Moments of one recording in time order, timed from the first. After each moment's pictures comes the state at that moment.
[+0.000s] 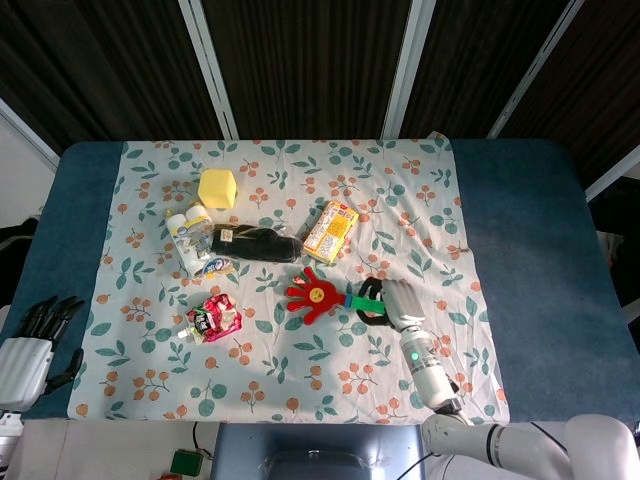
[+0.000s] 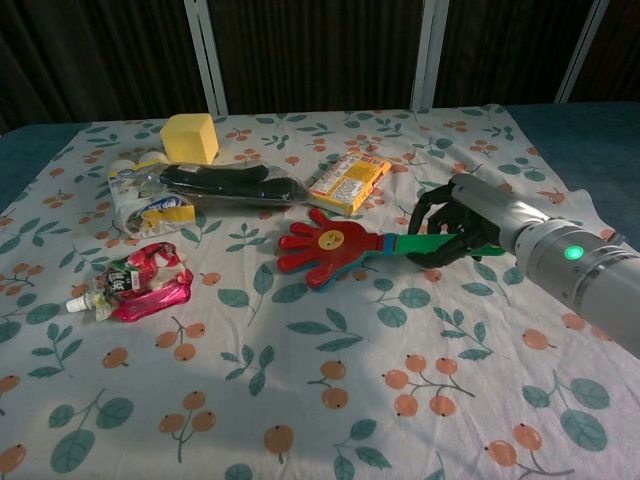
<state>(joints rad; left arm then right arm) -0.12 -1.11 0.00 -1.54 1.60 1.50 -0.07 0.59 -1.81 0.27 -1.34 -1.01 1.03 -0.13</state>
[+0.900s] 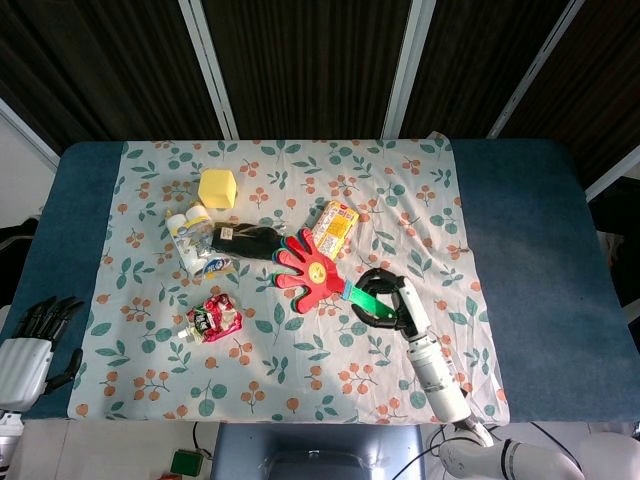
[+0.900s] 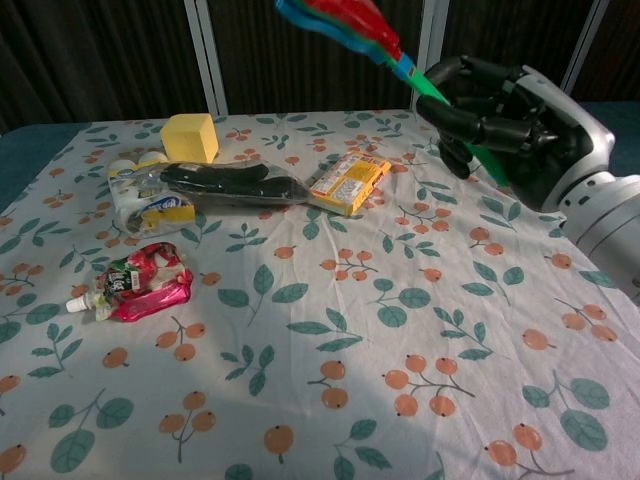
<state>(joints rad) -0.12 -1.11 0.00 -1.55 1.58 1.49 -0.05 0.48 -1.79 0.23 -1.32 -1.57 1.36 1.07</state>
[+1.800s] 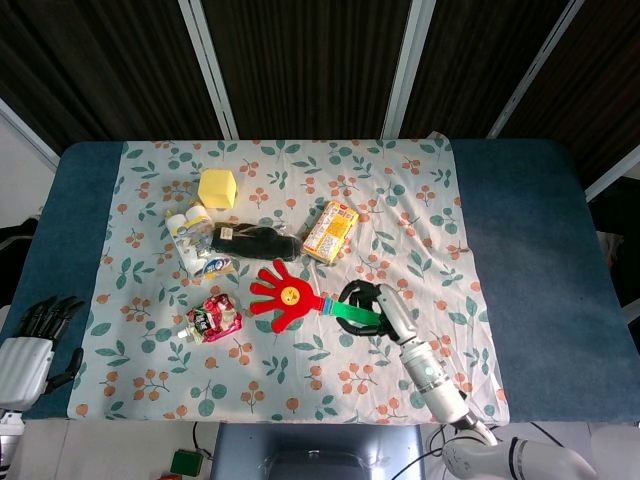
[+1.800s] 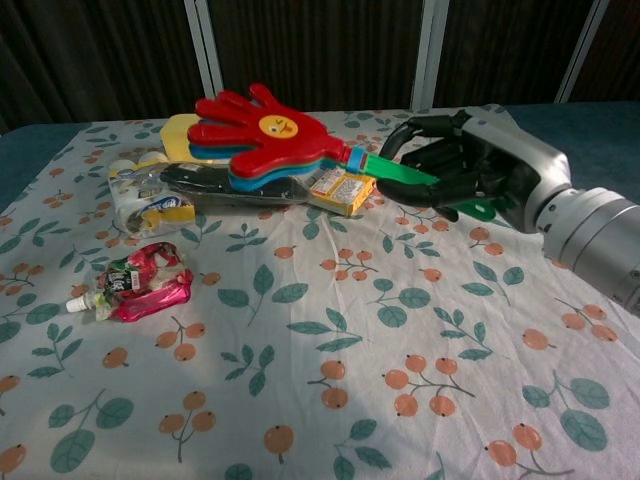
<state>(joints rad) -0.12 -1.11 -0.01 -1.56 1.58 1.49 -0.04 0.51 -1.71 0.21 -1.46 -1.46 1.16 0.63</state>
